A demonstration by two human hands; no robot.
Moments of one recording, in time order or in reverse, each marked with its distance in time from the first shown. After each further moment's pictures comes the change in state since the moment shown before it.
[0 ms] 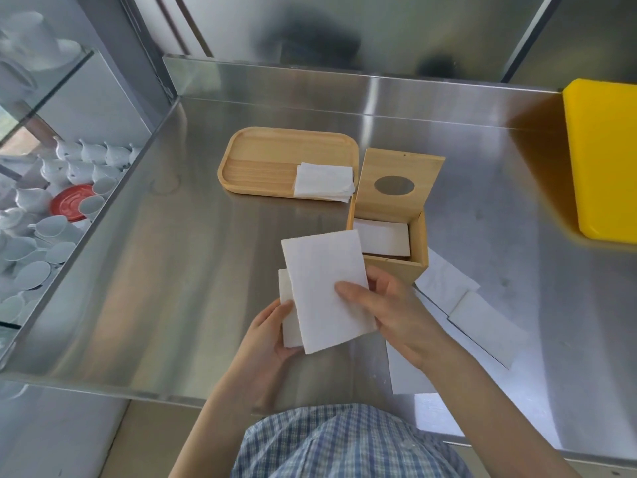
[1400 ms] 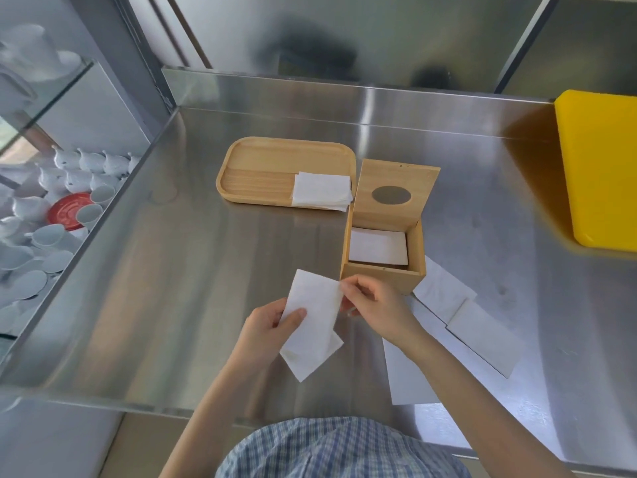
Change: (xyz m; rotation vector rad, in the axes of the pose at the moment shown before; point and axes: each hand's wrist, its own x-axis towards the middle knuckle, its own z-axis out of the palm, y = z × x) left_hand 0.013 0.013 -0.008 0.734 -0.010 0.290; right_hand 0.040 0.024 -0.012 -0.483 0.113 -0.116
